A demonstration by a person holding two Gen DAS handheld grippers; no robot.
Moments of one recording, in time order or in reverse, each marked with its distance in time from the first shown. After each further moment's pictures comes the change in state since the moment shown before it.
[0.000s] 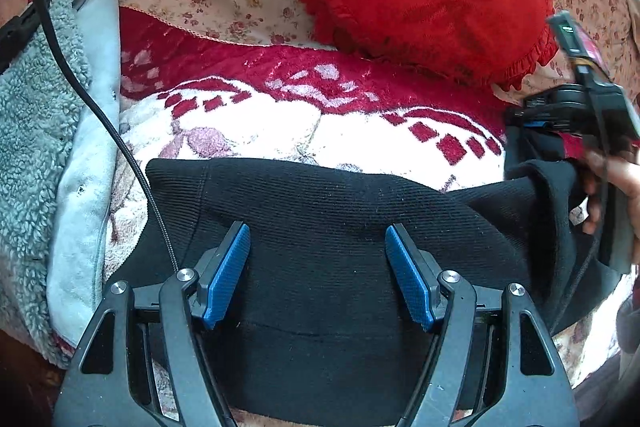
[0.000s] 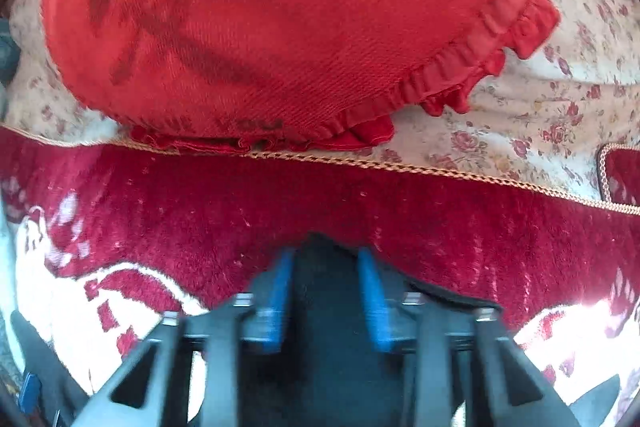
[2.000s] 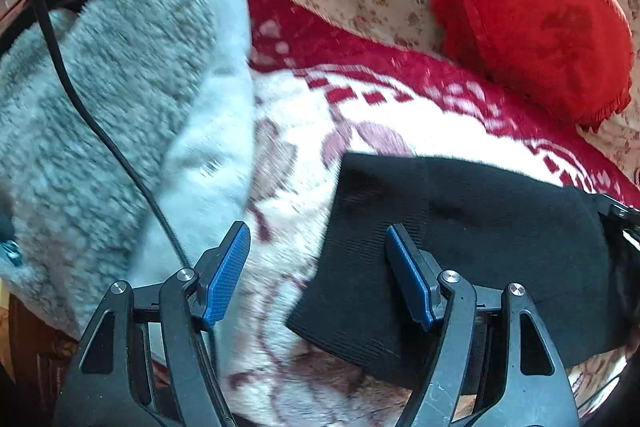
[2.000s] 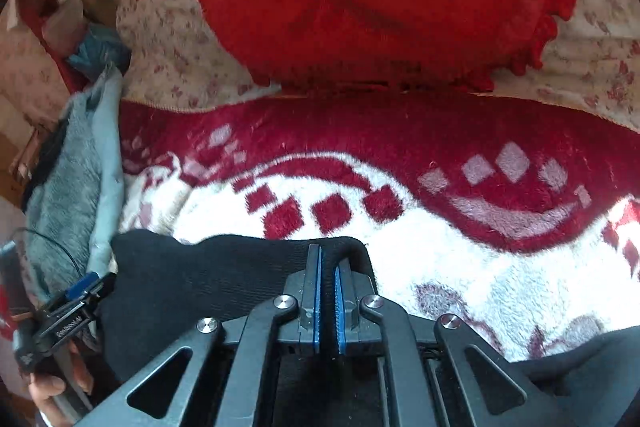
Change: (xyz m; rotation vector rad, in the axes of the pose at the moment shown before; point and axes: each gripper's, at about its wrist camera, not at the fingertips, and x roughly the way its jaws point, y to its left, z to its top) left arm -0.001 0.112 -0.005 -0.157 -0.011 0.183; right arm -0.050 0.031 -0.089 -0.006 -0.098 0.386
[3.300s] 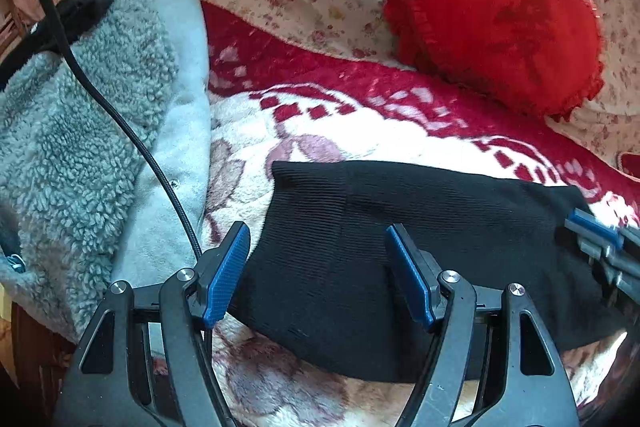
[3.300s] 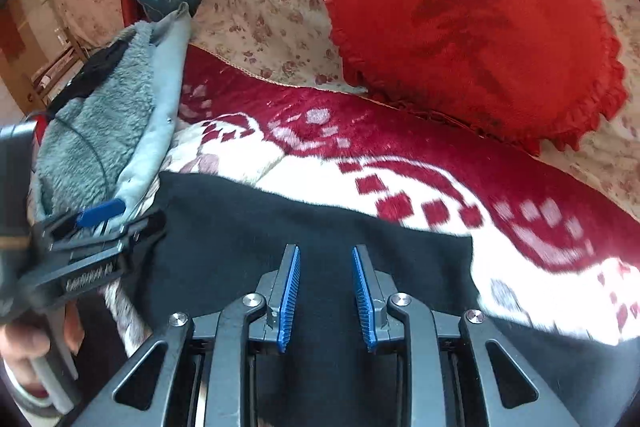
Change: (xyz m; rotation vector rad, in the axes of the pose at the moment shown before) left arm -0.028 -0.044 -0.003 0.067 -0.032 -0.057; right arm -0.022 0.095 -0.037 -0.325 -0.022 -0.040
